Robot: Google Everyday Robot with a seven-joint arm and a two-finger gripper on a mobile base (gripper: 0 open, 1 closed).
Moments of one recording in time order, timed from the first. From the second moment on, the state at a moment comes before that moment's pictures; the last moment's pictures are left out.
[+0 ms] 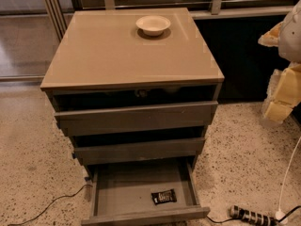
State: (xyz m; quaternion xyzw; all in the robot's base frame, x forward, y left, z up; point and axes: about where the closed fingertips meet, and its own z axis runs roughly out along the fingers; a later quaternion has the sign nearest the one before) arm 0.438 -0.216 0.978 -0.60 0.78 -0.04 0.16
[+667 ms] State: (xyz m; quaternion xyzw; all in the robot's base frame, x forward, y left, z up) arm 0.432 -0.215 0.966 -0.60 0.78 -0.03 0.16
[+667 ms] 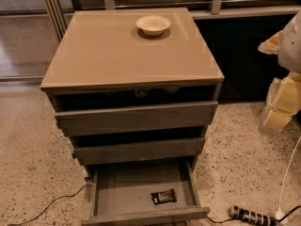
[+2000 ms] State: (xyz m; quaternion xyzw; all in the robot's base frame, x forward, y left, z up) arm 0.406 -0.195 0.844 -0.59 0.79 0.02 0.17
